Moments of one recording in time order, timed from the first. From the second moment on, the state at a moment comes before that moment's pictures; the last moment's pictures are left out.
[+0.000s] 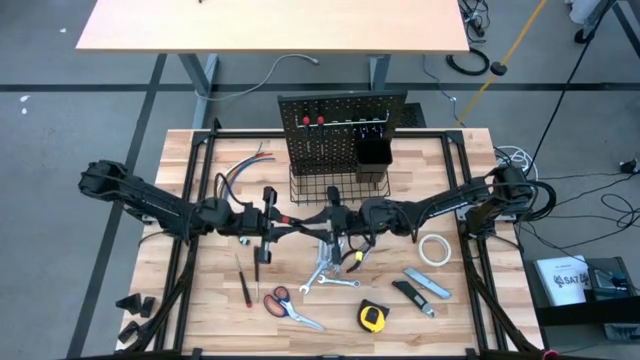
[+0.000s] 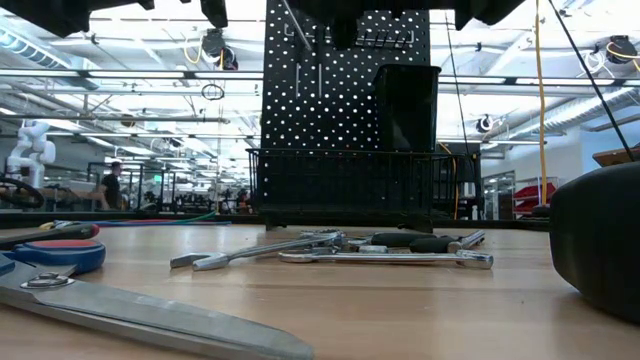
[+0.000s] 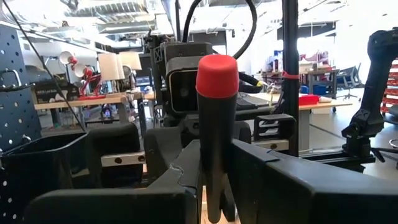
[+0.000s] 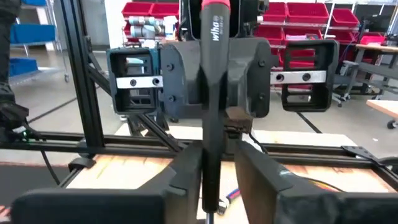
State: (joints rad) left arm -0.25 1.20 0.49 0.93 -0.14 0.14; right arm 0.15 1.70 1.02 0.68 0.10 0.01
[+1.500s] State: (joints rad) left arm -0.15 1.21 0.55 0.57 -0.17 -0.02; right arm 0.09 1.69 1.02 0.48 0.11 0.04
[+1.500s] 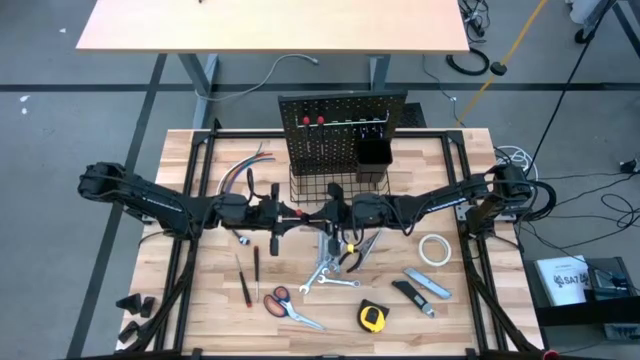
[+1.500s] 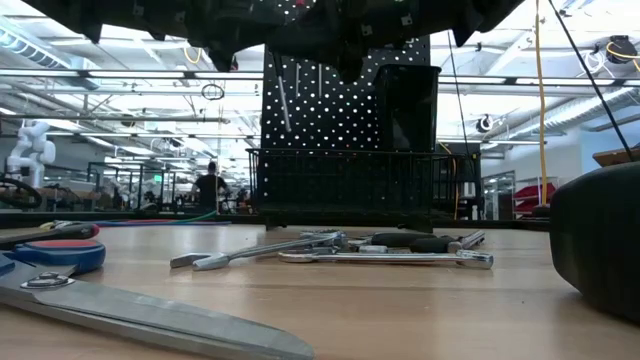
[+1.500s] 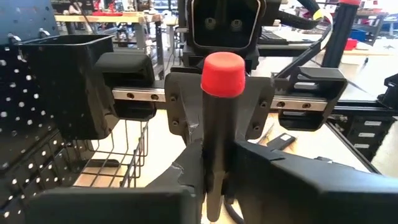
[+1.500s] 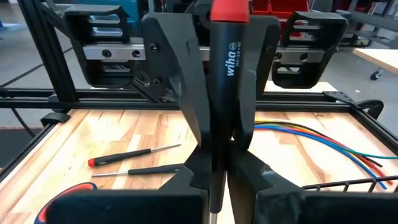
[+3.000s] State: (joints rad) left arm -0.15 0.96 0.55 0.25 -0.27 -0.05; right arm 0.01 1.40 1.02 0.55 0.72 -0.06
